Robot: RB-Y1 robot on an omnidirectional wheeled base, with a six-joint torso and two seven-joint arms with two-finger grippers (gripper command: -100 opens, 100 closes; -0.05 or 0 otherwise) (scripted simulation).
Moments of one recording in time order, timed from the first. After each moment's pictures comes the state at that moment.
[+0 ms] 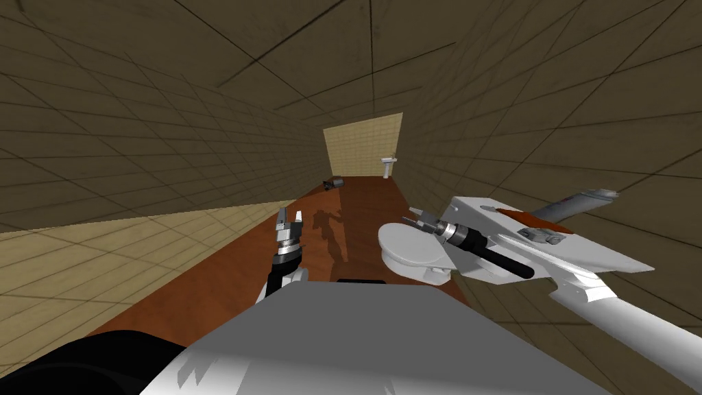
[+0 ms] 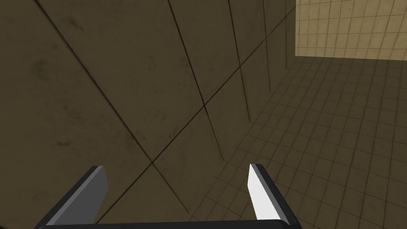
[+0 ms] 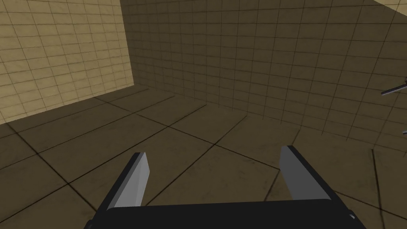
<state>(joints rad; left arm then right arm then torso) 0.54 0.00 0.03 -2.20 0.02 -0.60 0.01 0.31 -1.07 0.00 -1.81 0.32 -0.64 0.33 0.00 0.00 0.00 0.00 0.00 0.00</state>
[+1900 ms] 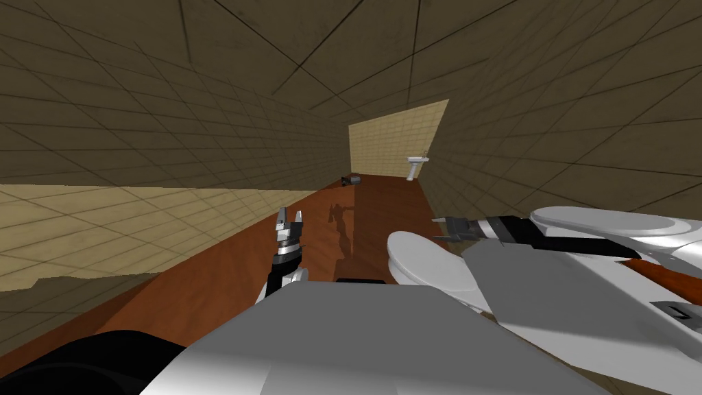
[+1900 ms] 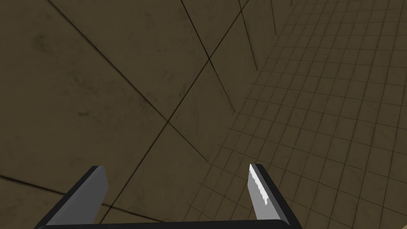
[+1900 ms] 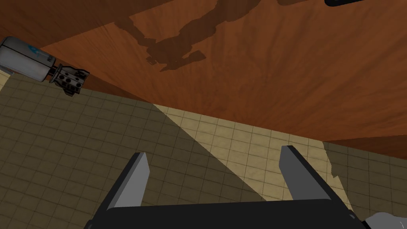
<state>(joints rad) 0.54 0.00 0.03 -2.20 0.02 -0.60 0.01 0.29 -1.61 0.12 -1.50 0.57 -0.88 0.31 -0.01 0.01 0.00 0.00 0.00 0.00</state>
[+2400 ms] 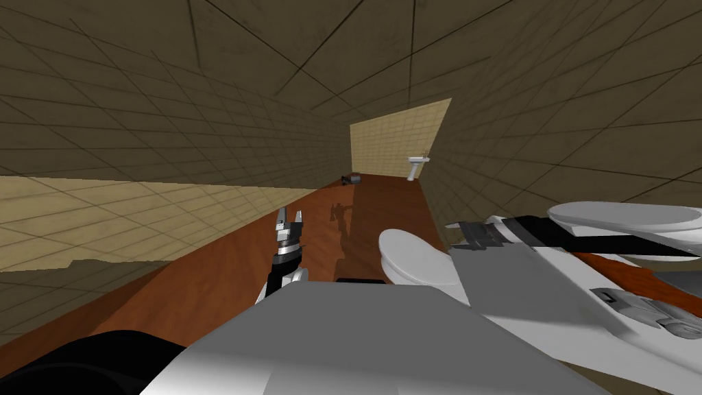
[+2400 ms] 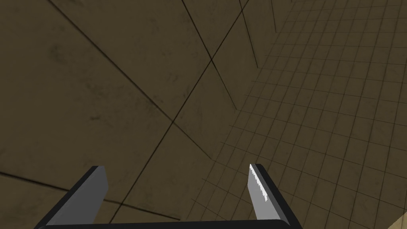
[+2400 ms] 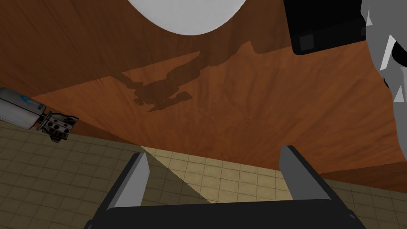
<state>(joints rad) 0.54 0.00 0.03 -2.20 0.02 -0.60 0.01 0.29 -1.72 0.19 -1.41 0.63 -0.95 0.27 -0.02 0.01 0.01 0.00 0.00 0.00</state>
